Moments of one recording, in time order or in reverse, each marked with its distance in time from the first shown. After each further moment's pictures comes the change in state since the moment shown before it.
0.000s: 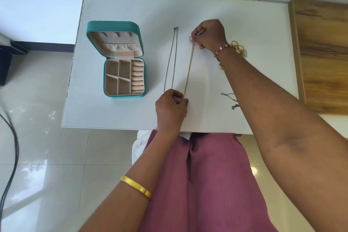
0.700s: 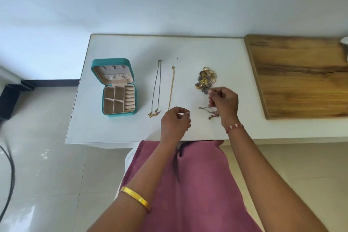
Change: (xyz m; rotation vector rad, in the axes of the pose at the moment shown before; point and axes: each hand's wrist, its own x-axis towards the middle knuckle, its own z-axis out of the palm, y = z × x) left_hand -0.051 0.036 0.014 -0.107 -0.196 0.051; right_hand -0.161 0.048 -0.059 0.519 0.357 0.180
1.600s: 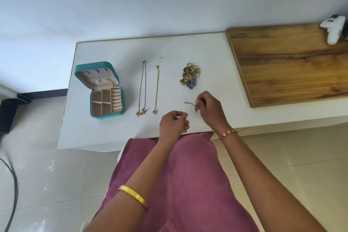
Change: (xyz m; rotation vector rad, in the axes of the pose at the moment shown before) left_hand -0.021 -0.003 0.032 -0.060 -0.052 -0.111; right_hand -0.031 0.014 -0.030 -0.474 -0.221 -0.216
